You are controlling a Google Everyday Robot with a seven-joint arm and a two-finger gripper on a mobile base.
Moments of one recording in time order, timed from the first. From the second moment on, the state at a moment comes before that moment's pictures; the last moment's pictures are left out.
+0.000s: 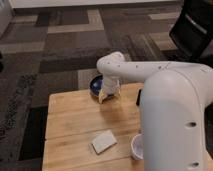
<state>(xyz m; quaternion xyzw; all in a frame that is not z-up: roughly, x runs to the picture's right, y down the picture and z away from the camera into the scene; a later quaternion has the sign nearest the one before) 0.035 0.053 0.832 -0.26 0.23 0.60 0.72</state>
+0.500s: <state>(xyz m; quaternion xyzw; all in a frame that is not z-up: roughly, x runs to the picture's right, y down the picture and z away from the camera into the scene) 0.034 0.053 0.845 -0.27 0.22 0.60 0.72</state>
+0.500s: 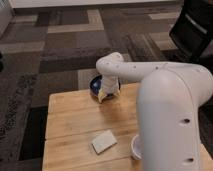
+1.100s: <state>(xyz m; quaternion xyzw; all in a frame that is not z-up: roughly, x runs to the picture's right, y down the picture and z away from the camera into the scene) 0.049 0.039 0.867 -0.25 0.22 0.60 0.73</state>
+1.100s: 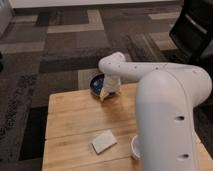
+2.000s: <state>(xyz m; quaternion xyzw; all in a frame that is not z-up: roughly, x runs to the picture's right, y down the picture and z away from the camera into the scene) 0.062 0.002 0.895 -0.22 0.21 0.60 0.74</state>
